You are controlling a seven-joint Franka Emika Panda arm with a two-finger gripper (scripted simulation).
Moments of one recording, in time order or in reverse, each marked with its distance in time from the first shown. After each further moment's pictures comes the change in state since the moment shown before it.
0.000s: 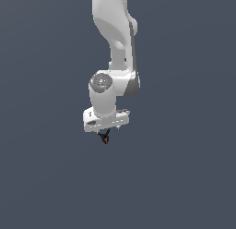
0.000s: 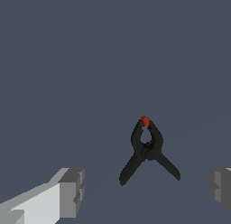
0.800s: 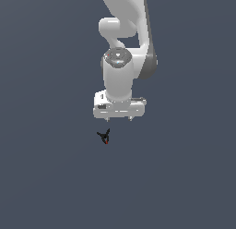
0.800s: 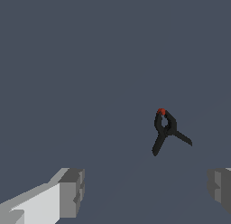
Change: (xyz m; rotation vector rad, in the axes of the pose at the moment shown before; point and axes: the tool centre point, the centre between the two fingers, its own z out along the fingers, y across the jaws) arm 0.005 -0.055 -0.075 0.015 -0.008 0.196
